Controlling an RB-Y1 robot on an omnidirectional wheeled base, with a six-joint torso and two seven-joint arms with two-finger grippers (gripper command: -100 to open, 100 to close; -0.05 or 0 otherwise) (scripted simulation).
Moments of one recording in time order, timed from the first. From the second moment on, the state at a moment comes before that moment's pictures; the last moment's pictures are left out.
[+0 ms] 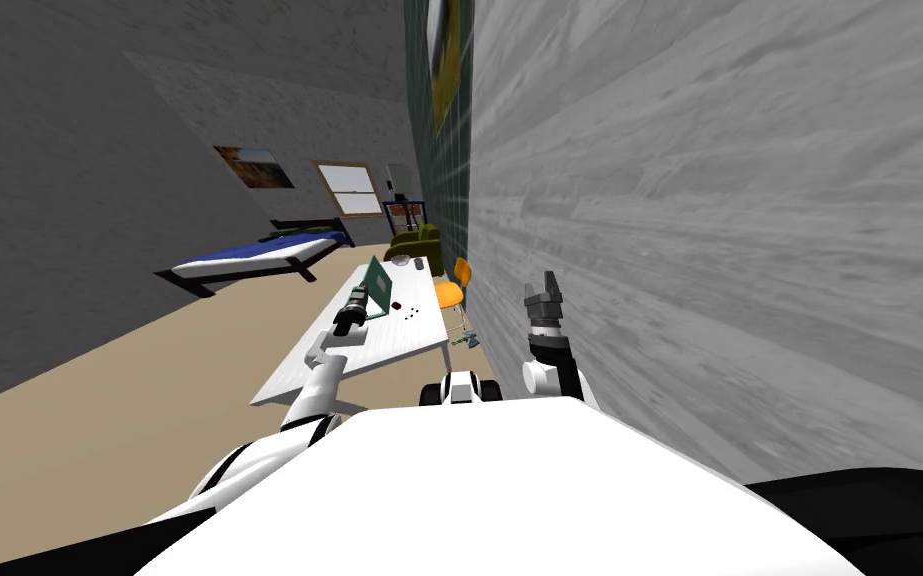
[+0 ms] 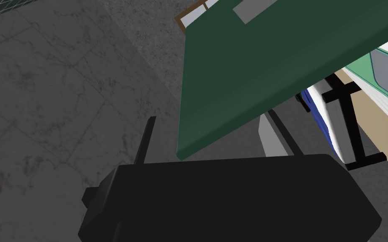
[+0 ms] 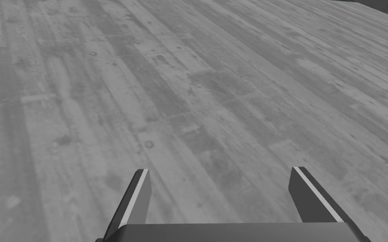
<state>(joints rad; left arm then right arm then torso) -0.19 0.39 0.29 -1.34 -0.17 -0.02 0.00 0.47 0.04 0.08 -2.25 0.09 -0.39 -0.03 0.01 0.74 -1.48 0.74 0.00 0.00</state>
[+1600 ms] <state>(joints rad) -0.47 0.31 0.26 -0.96 -0.06 -0.16 -0.07 0.47 0.04 0.08 -2.25 0.09 -0.39 -0.03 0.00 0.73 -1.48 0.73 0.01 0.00</state>
